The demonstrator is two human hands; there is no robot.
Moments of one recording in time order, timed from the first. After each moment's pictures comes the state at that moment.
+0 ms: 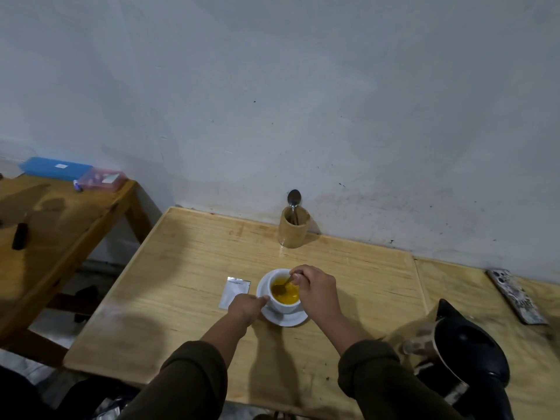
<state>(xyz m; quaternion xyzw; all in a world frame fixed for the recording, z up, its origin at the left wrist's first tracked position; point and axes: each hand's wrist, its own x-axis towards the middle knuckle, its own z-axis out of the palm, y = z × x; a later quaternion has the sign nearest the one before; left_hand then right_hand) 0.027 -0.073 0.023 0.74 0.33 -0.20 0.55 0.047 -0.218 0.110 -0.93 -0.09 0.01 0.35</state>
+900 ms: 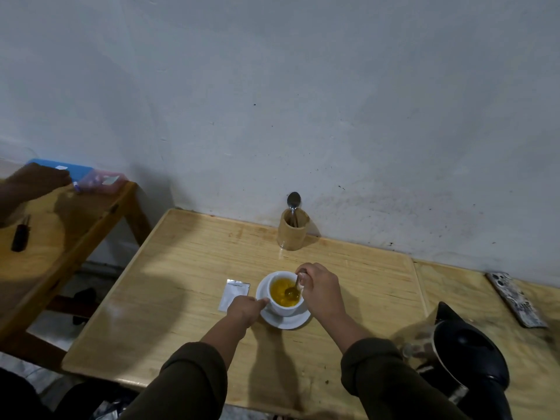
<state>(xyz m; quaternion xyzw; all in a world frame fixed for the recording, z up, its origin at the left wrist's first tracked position) 0.028 -0.073 0.026 0.74 0.32 -0.20 0.55 0.058 -0.225 0.107 -0.95 -0.10 -0.01 0.31</state>
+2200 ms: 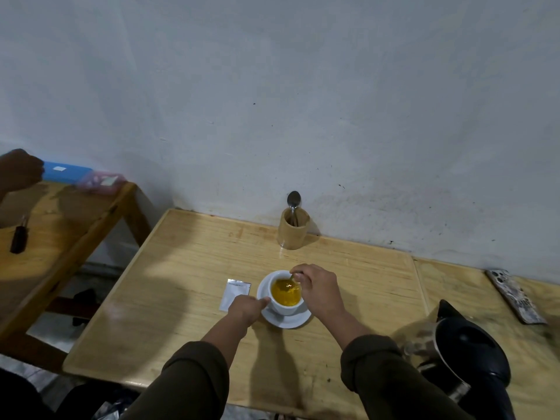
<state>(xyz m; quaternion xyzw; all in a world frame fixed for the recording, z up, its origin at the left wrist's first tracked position) 0.029 -0.073 0.028 0.72 0.35 -0.20 0.56 0.059 -0.223 0.107 -0.93 -0.13 0.01 0.33</state>
